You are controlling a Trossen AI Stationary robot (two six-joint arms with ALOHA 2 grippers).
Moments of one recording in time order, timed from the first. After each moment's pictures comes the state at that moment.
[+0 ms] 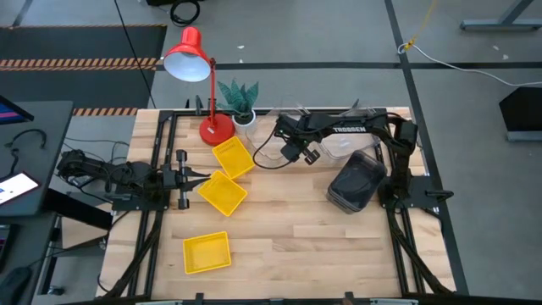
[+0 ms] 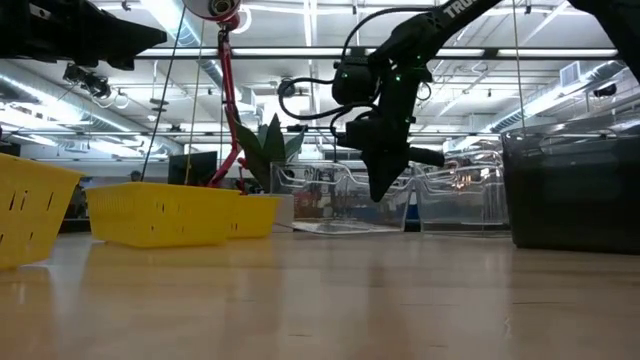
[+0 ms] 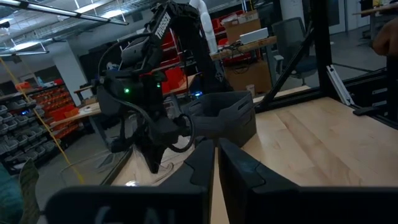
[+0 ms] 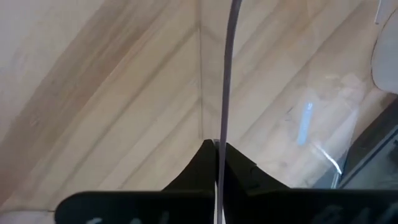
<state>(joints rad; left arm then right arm) -0.27 0.22 0.16 0.15 -0.37 0.30 -0.37 1.90 1.40 -0.76 0.15 -1.11</state>
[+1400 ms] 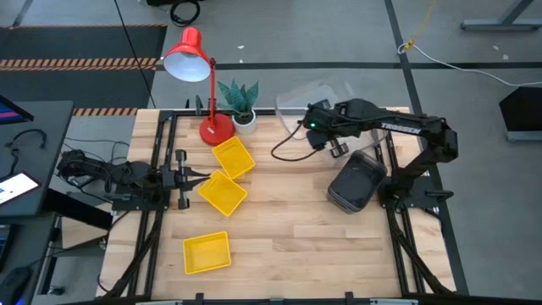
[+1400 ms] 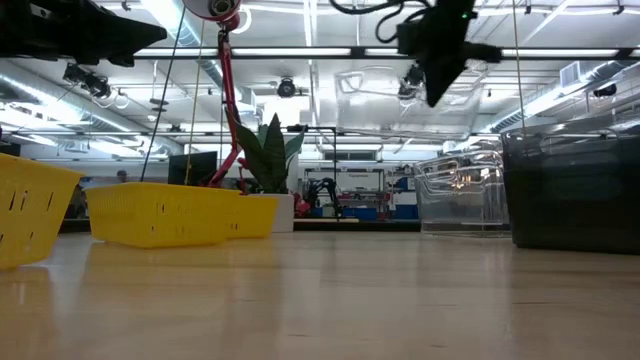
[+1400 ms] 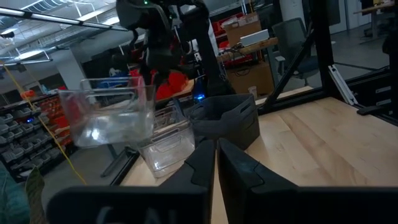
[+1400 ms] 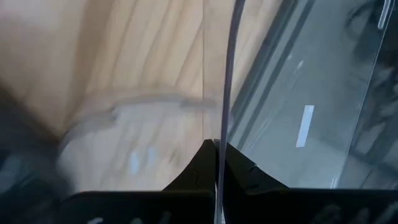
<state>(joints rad) -0.27 0.22 0.16 0.17 -0.37 0.34 -0.26 1.53 1.53 -1.26 0.42 -0.73</state>
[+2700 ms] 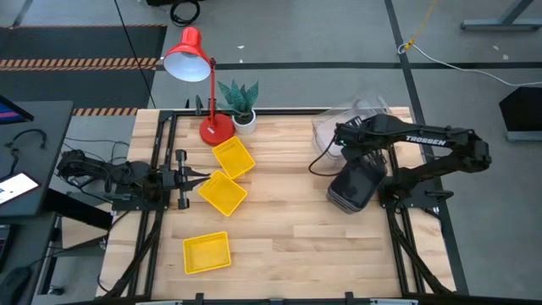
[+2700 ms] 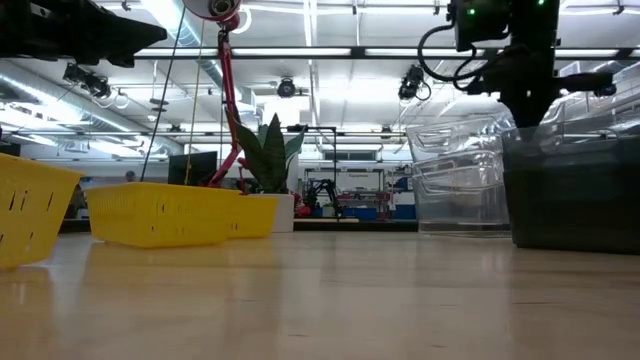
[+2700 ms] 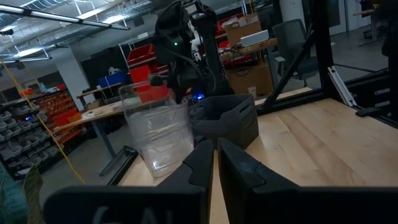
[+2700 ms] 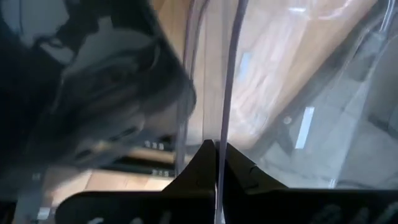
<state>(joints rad) -0.27 0.22 0.16 0.17 -0.37 0.33 -0.31 1.20 1.04 -1.37 0.43 -0.78</state>
